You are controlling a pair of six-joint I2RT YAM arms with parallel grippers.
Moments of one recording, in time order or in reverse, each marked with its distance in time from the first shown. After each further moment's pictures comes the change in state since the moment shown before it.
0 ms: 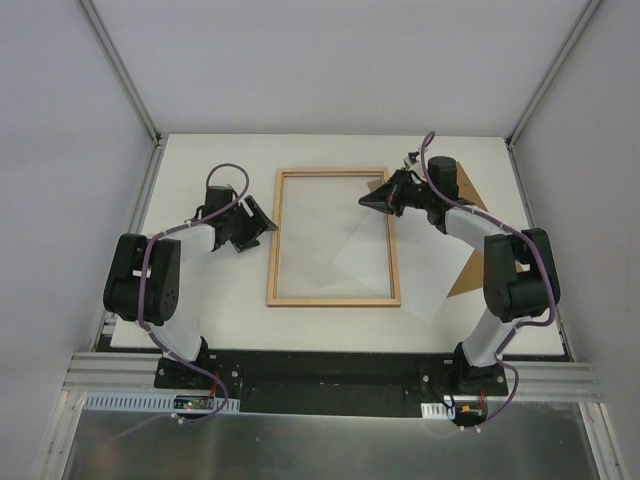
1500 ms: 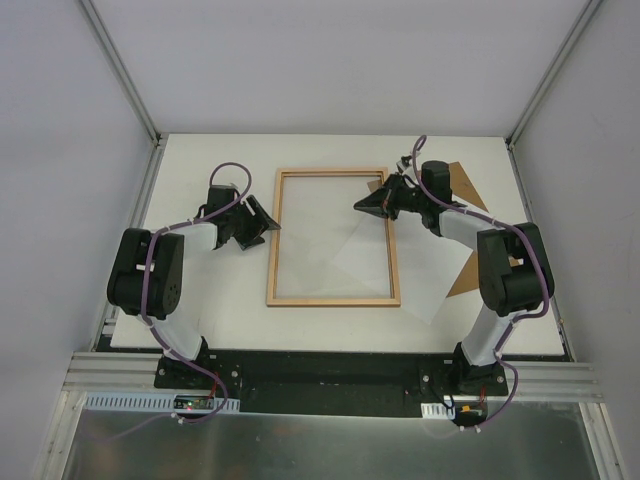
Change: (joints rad) left arm -0.007 0.048 0.017 0.040 0.026 0.001; right arm 0.029 0.053 -0.029 0.087 -0.021 -0.001
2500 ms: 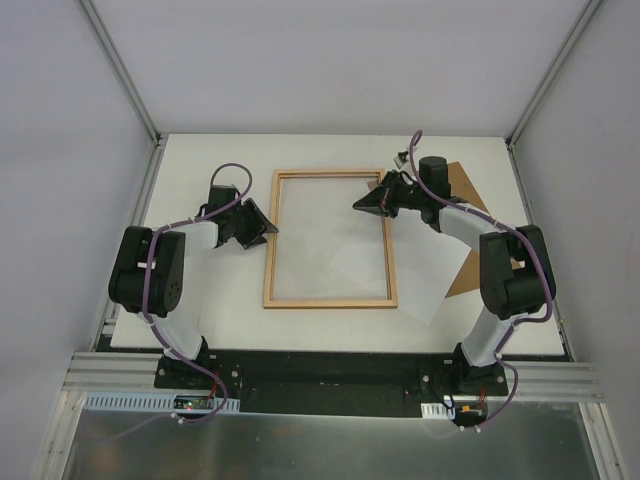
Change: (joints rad) left arm 0.000 0.019 0.015 -0.031 -0.001 0.006; right arm 0.015 -0.024 0.046 -0.126 0.026 -0.130
